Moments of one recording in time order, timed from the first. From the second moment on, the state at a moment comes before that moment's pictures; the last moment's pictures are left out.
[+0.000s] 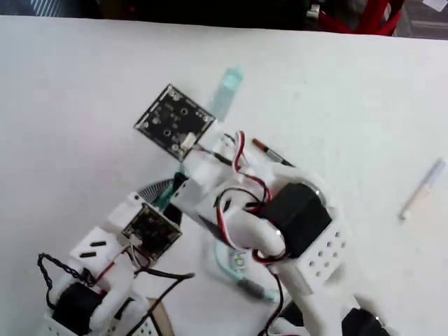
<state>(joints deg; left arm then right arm) 24.0 -103.9 74.8 60.4 -21.3 -49.2 -25.8 -8.9 94.9 13.1</state>
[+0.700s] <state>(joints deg) 23.1 -103.9 67.7 57.8 -13.7 -32.0 -24.1 -10.5 90.9 12.9</state>
